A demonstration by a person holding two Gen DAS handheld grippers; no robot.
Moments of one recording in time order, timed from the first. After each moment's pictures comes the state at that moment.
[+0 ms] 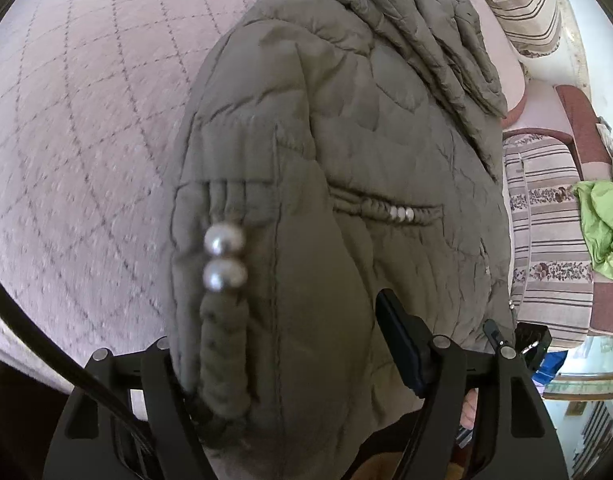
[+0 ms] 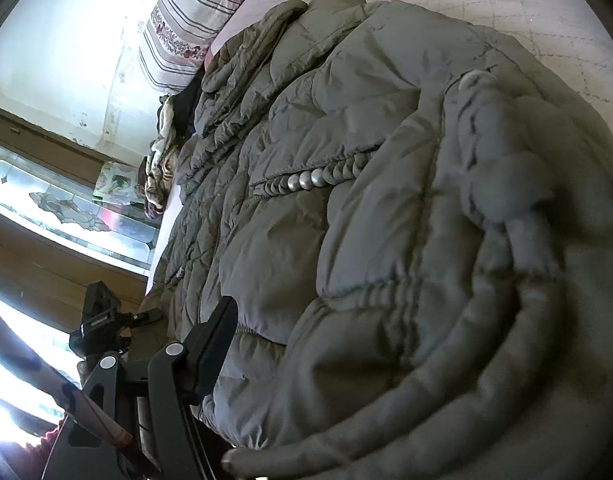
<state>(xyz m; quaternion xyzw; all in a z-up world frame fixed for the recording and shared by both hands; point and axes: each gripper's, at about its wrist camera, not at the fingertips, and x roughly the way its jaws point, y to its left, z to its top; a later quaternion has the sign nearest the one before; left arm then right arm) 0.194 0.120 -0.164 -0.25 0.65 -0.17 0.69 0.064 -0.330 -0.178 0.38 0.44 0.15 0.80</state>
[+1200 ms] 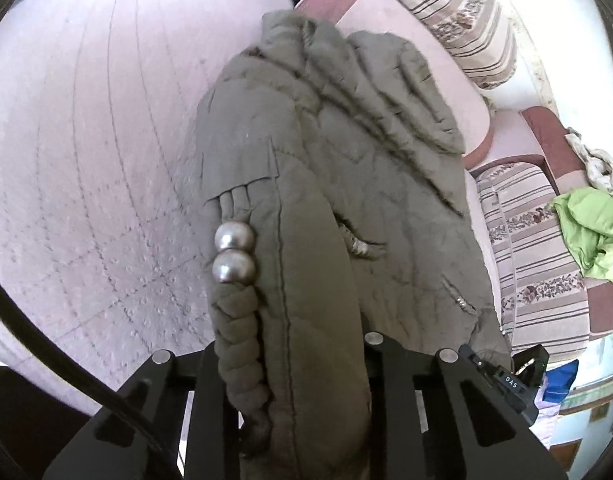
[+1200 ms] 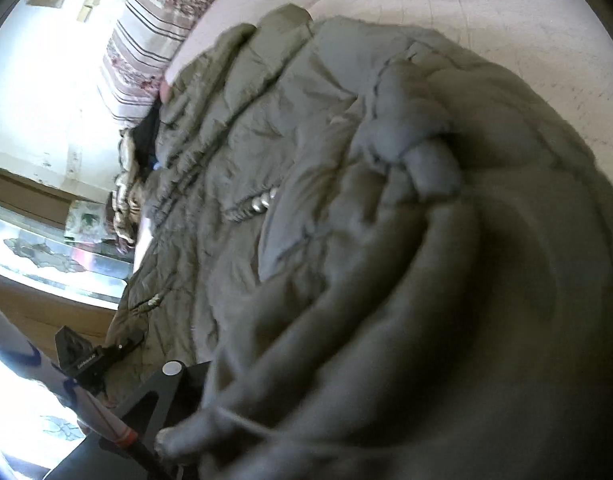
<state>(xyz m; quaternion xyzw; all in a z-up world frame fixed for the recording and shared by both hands) 0.171 0.105 -0.116 -0.26 0.55 -0.17 0.78 0.055 -0.330 -0.157 0.41 0.44 0.06 0.79</state>
